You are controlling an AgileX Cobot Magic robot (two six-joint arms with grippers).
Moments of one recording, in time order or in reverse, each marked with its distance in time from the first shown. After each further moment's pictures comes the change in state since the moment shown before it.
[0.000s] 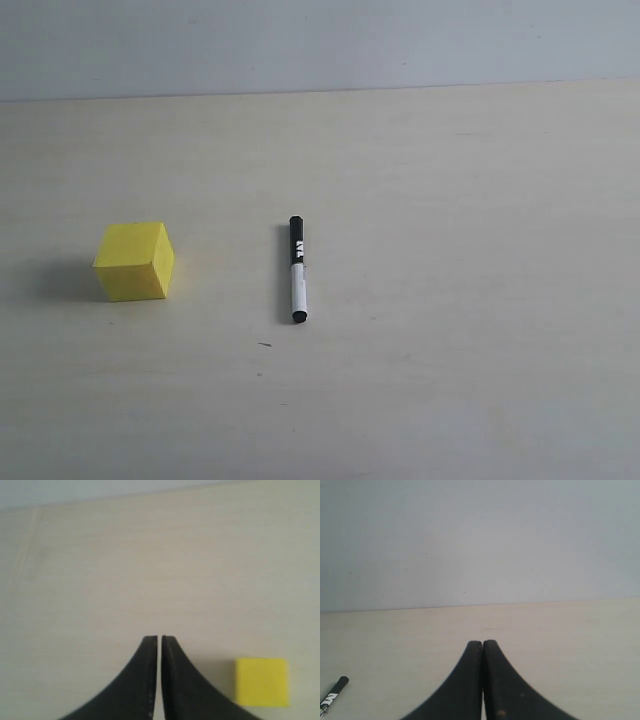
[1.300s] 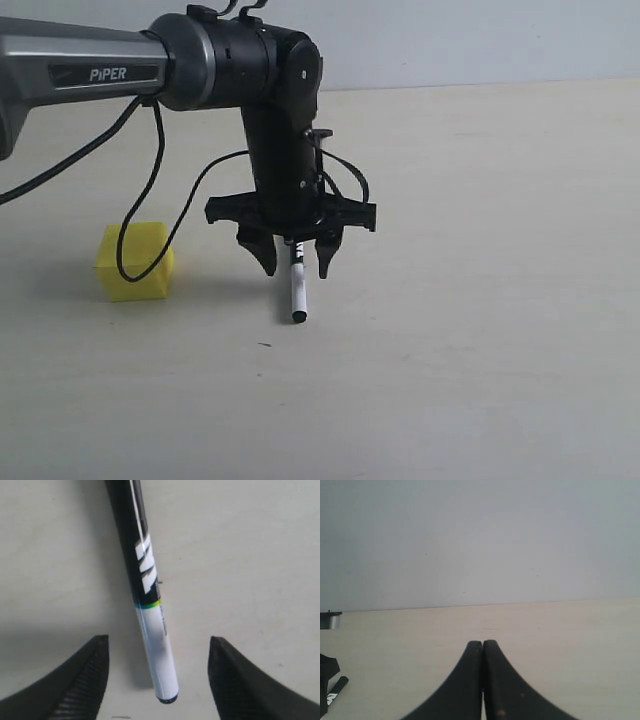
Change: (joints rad) left arm -0.361 0.880 -0.404 -0.566 0.102 -0.094; right arm 0.000 0.000 0.000 0.000 0.000 0.000
